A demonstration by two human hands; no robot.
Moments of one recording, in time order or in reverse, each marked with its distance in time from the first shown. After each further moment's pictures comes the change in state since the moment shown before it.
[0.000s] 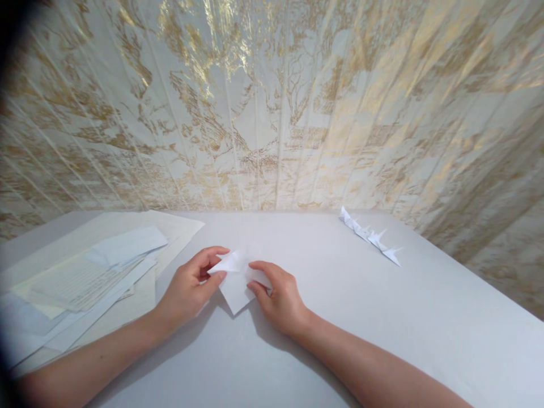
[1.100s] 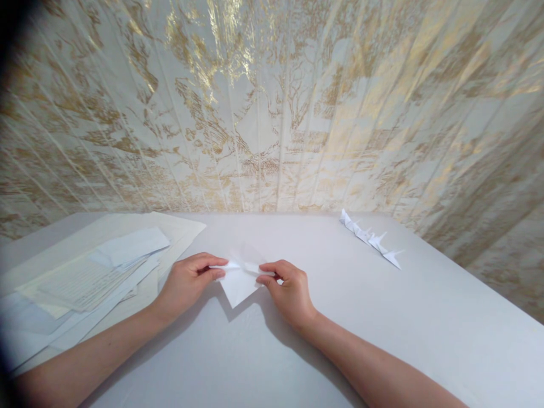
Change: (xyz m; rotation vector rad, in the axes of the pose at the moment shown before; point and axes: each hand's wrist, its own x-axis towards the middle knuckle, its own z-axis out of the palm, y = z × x) left_hand 0.013 -0.007 -0.012 0.148 0.061 0.042; right_hand 0.009 0.004 -0.007 0.138 0.103 0.245
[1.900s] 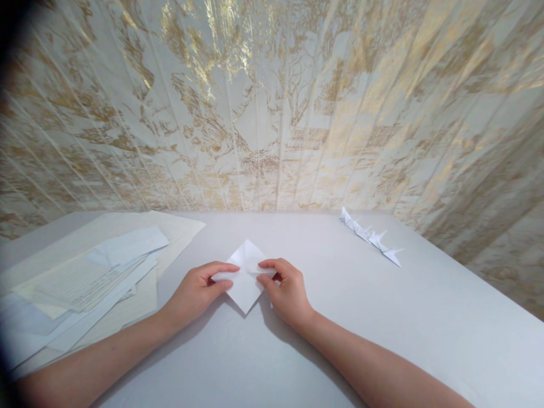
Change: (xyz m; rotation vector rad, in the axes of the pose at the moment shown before) left_hand -0.011 -0.001 0.016 -0.196 -0.174 -0.167; right_hand -0.002 0.008 0.006 0.054 -0.067 0.100
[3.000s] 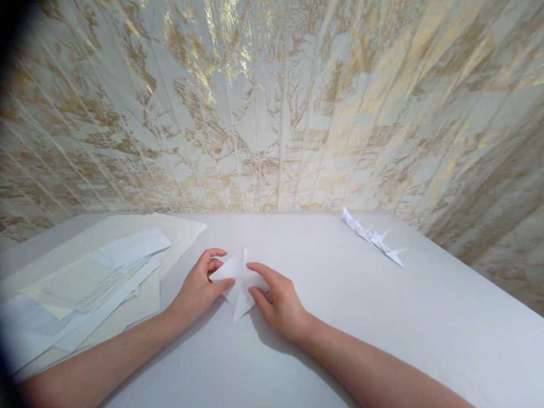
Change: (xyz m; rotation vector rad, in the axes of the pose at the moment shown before) left_hand 0.004 -0.010 0.005 -0.078 0.121 -0.022; right_hand -0.011 -0.008 0.002 -0.083 -0.181 -0.265
